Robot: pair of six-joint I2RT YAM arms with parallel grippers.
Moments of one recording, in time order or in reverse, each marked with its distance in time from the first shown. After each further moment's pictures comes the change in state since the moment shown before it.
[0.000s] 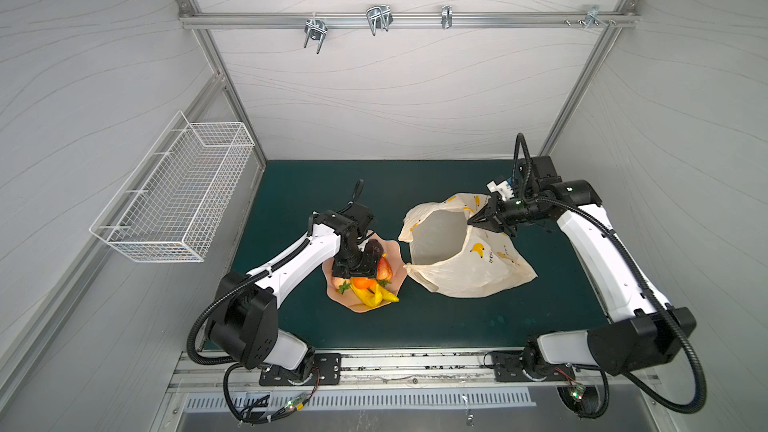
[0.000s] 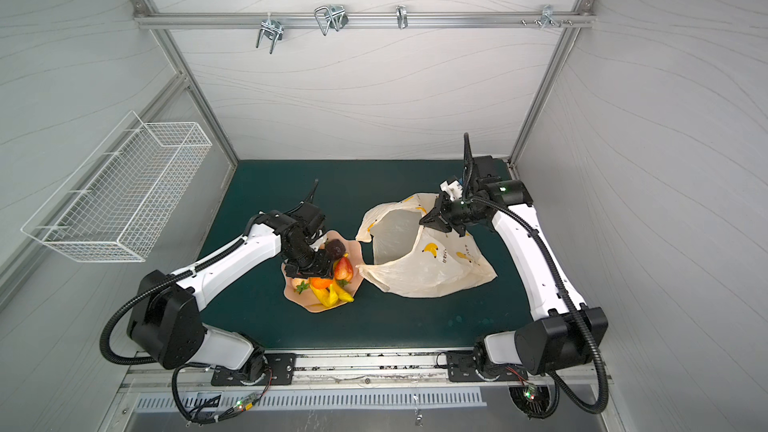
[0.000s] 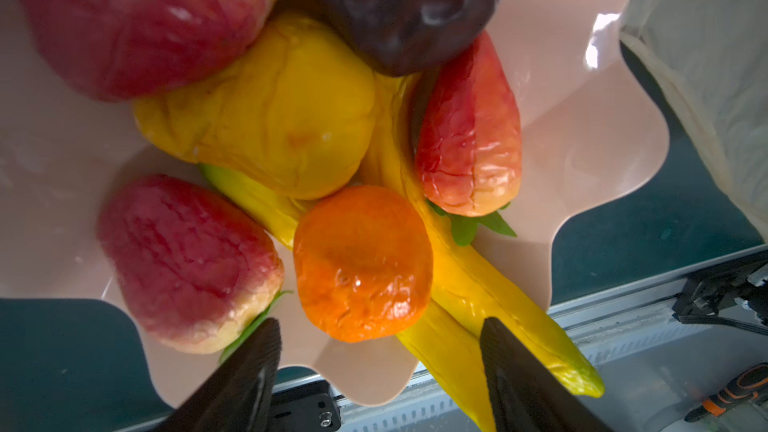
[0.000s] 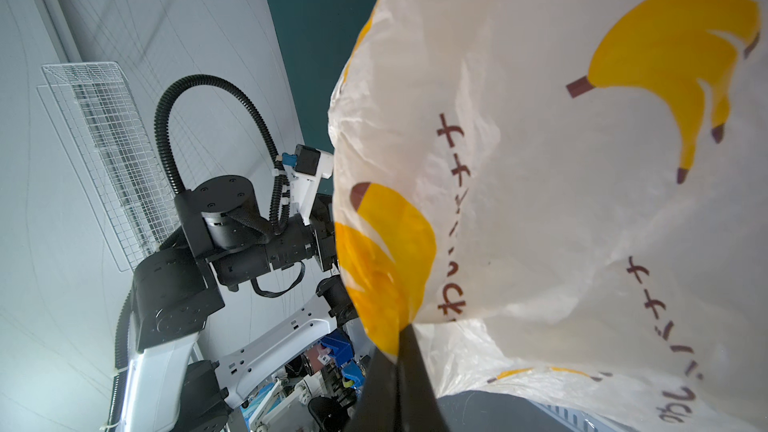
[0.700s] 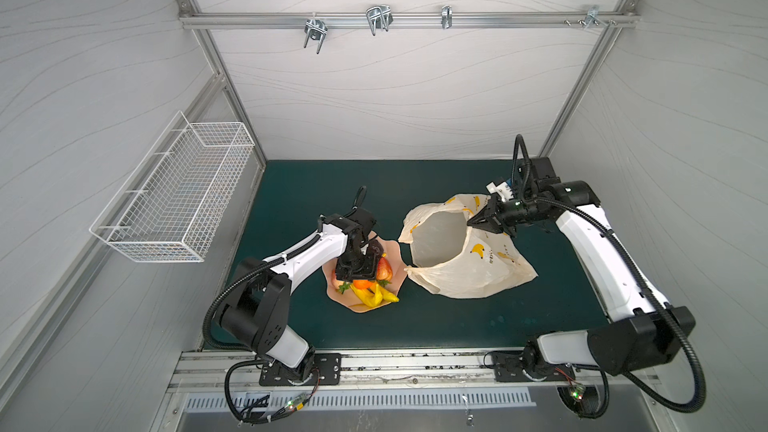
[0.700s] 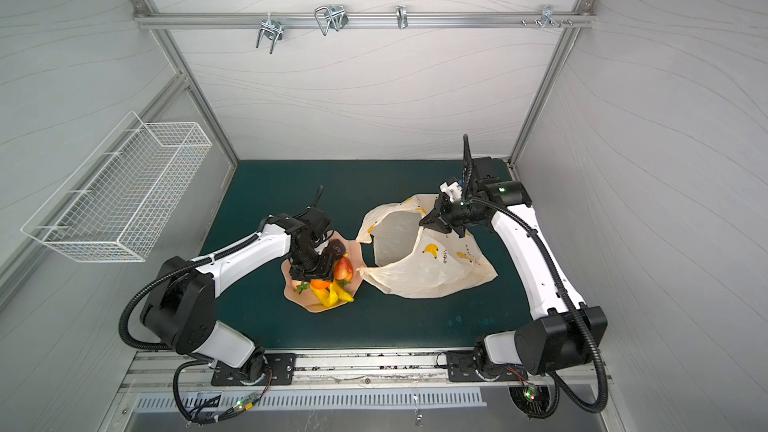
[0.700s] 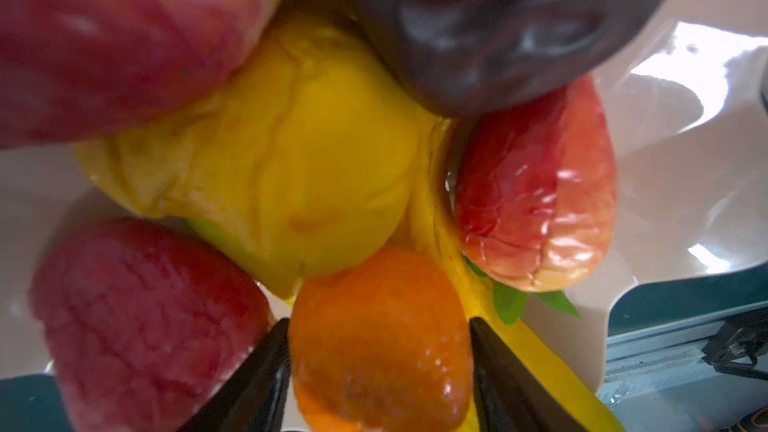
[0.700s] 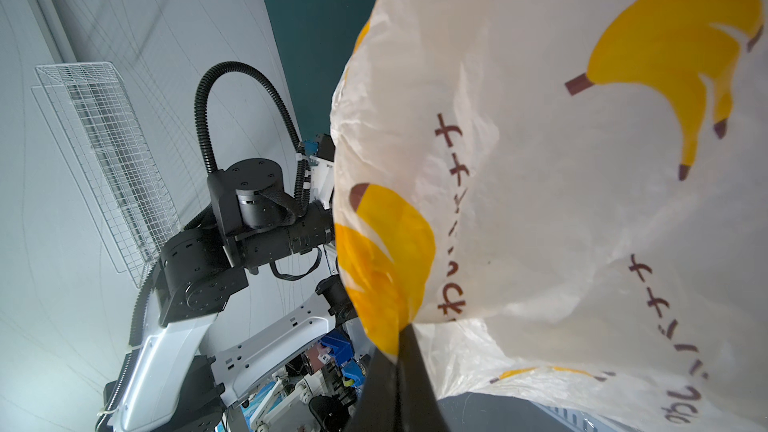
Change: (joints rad) left arm 0.000 0.073 -0.053 0.077 -0.013 -0.036; right arm 0.000 0.000 -0.014 0.007 -0.001 0.000
